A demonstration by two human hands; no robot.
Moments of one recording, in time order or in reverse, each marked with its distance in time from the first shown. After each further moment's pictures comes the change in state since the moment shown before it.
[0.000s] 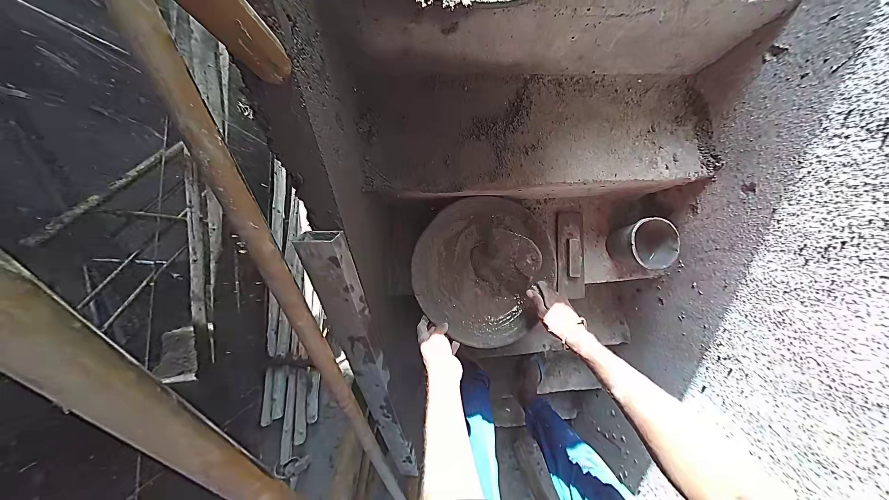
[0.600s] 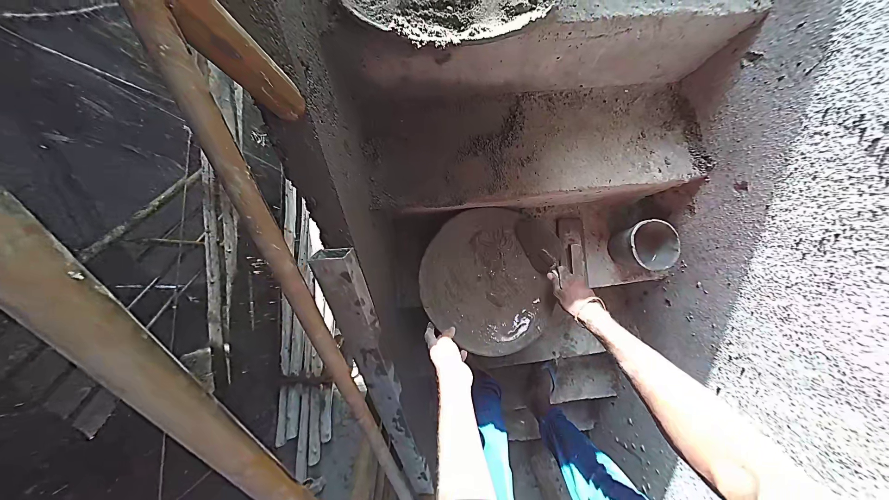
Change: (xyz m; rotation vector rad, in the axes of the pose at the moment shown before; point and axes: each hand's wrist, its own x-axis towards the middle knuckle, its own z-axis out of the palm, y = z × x) left_hand -0.009 0.012 0.007 0.061 0.023 -0.001; right_hand 0.039 0.004 -0.043 -0.178 -0.012 0.205
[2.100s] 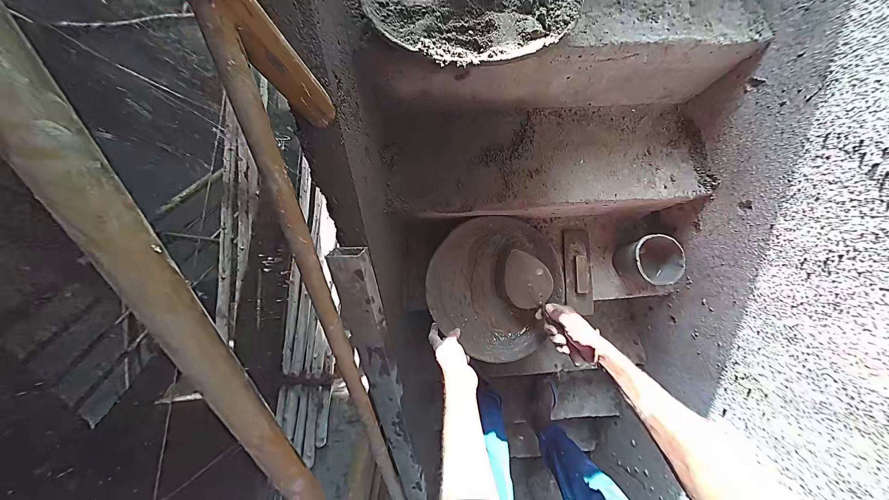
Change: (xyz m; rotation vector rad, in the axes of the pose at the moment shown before) left_hand -0.001 -0.003 0.002 -0.024 -0.014 0.030; right_hand -0.049 0.016 0.038 1.203 -0.457 -0.078
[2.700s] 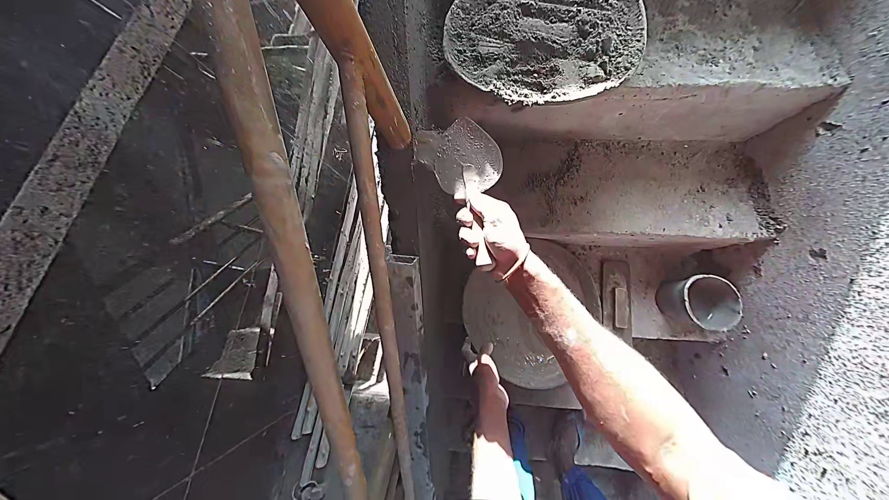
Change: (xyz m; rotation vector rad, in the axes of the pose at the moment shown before) left_hand -0.004 0.004 -0.005 -0.040 0.029 -0.059; right_hand 0.002 -0.236 0.276 0.193 -0.296 -0.479
